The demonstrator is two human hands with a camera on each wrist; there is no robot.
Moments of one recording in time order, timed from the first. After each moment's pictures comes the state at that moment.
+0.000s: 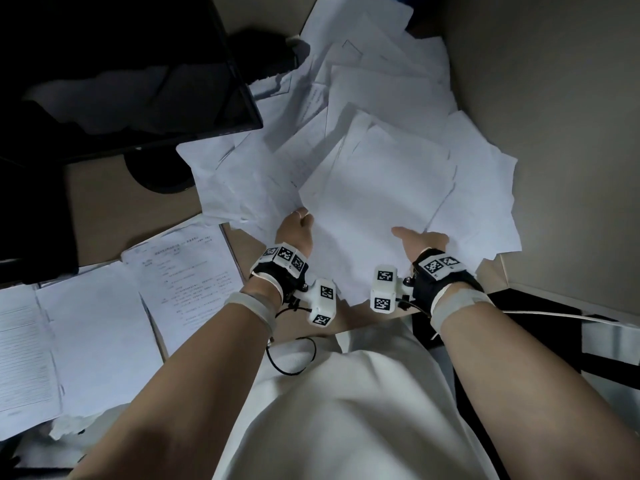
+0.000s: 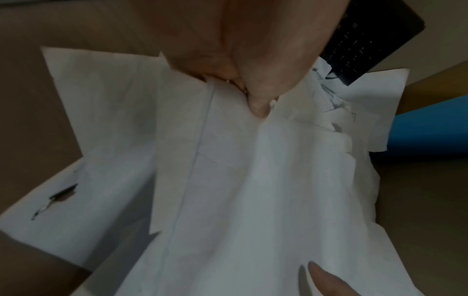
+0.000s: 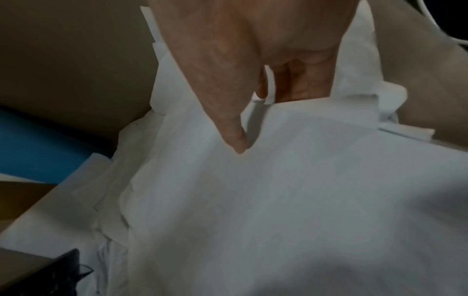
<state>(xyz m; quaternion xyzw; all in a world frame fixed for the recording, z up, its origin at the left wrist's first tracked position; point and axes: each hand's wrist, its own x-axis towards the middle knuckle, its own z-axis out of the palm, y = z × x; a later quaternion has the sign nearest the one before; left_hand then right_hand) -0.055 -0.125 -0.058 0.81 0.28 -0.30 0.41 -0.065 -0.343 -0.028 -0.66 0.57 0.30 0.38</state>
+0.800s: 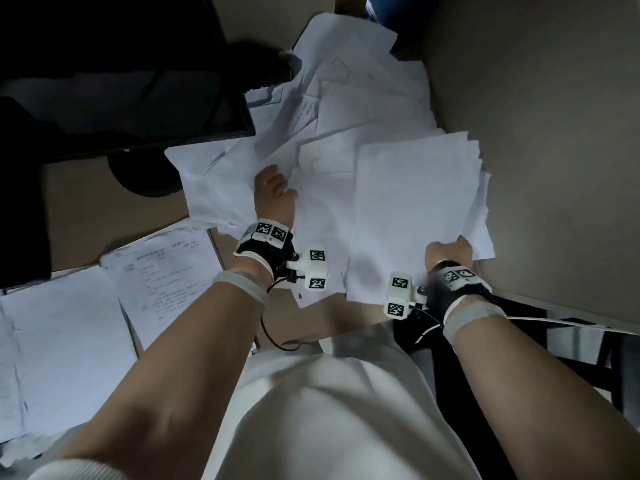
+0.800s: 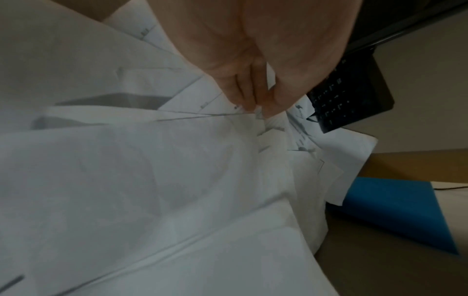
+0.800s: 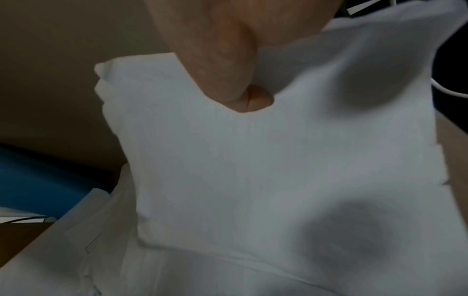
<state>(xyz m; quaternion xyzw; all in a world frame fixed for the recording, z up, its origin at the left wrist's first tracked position) -0.003 -0.116 -0.038 0.65 0.33 -0.11 0.68 -0.081 -0.388 -0.004 -0.74 0.55 0.17 0.35</state>
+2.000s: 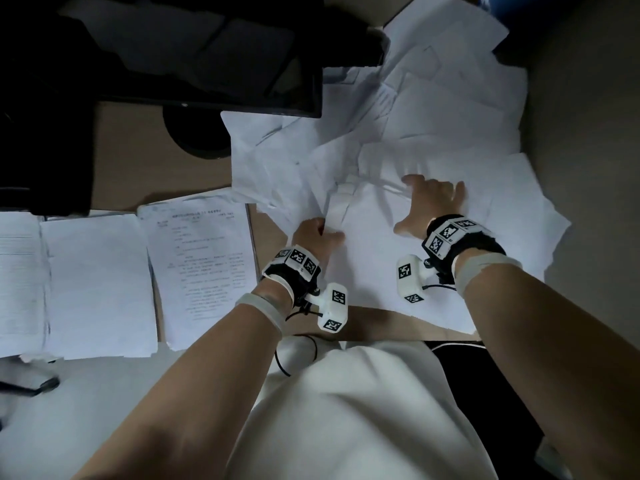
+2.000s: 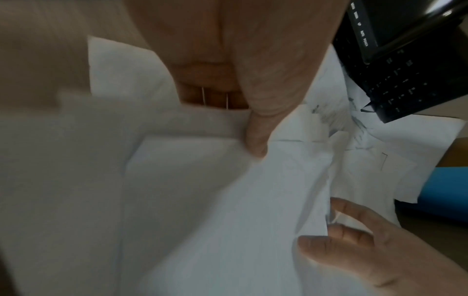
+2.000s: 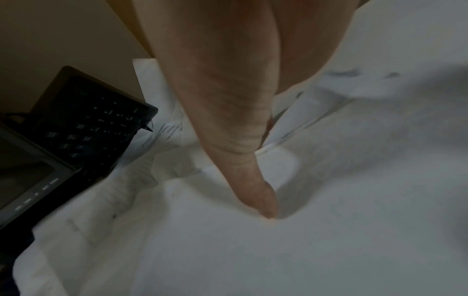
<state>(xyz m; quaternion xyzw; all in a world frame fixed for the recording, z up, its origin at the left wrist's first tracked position) -0.068 -0.103 -0.070 0.73 0.36 -0.33 0.48 0.041 -0.302 -0.044 -0.93 -0.03 0.37 -0.03</state>
